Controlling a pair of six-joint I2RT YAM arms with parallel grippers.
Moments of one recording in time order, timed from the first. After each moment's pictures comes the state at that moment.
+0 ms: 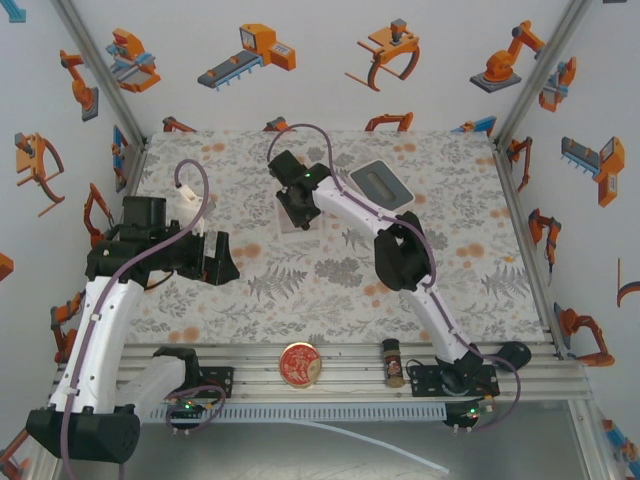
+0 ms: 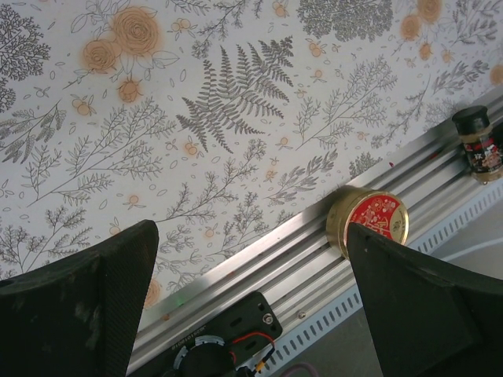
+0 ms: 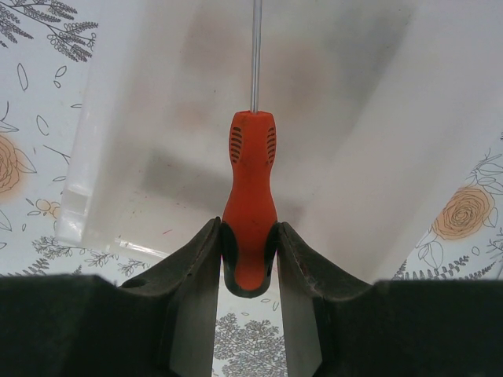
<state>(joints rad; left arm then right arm) -0.14 0.95 1.08 -1.07 0.47 0.13 0.77 2.43 2.26 -0.94 0.12 0.13</state>
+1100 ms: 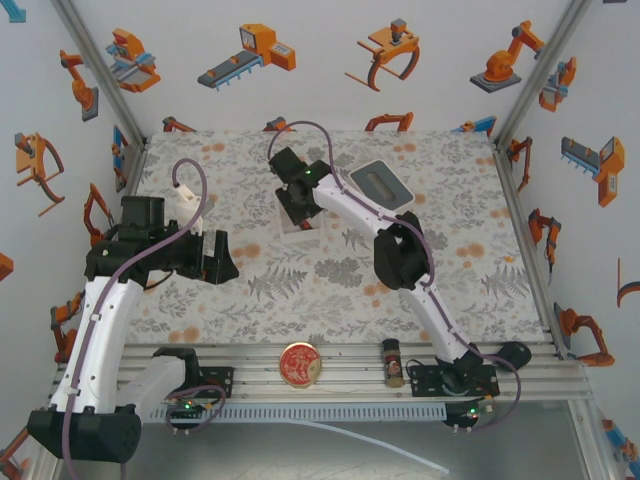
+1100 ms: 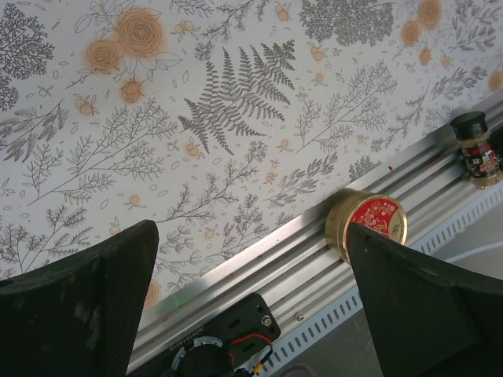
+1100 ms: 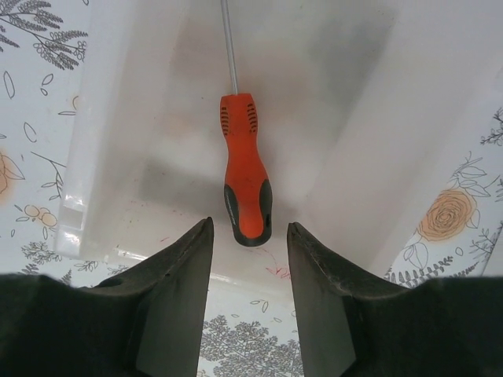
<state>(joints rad) -0.13 0.95 1.08 -1.07 0.47 0.12 0.76 2.45 2.32 -0.97 0.13 0.12</state>
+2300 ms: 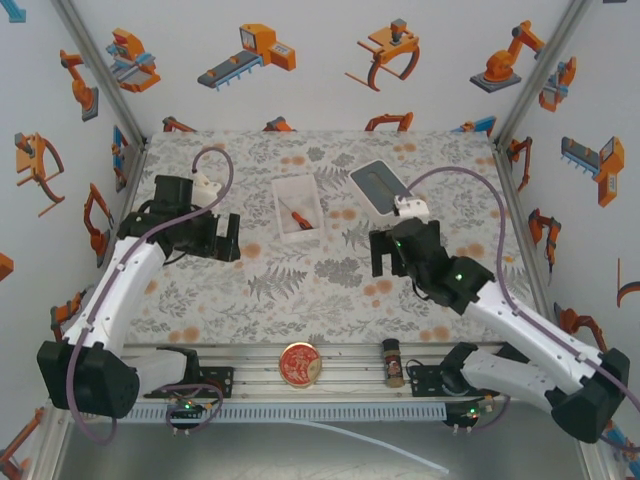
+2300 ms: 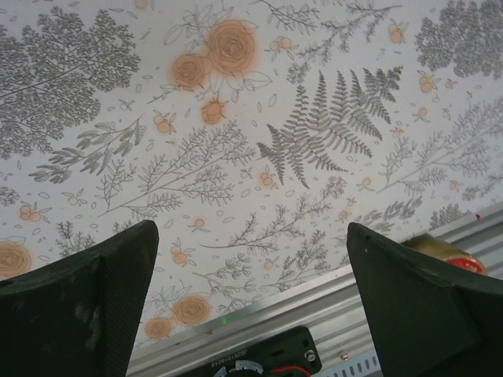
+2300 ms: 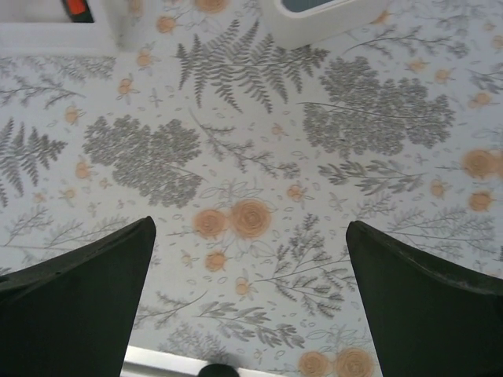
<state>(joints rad) -0.22 1.20 1.08 -0.85 0.17 0.05 0.77 0.94 0.83 -0.59 0.44 0.34</state>
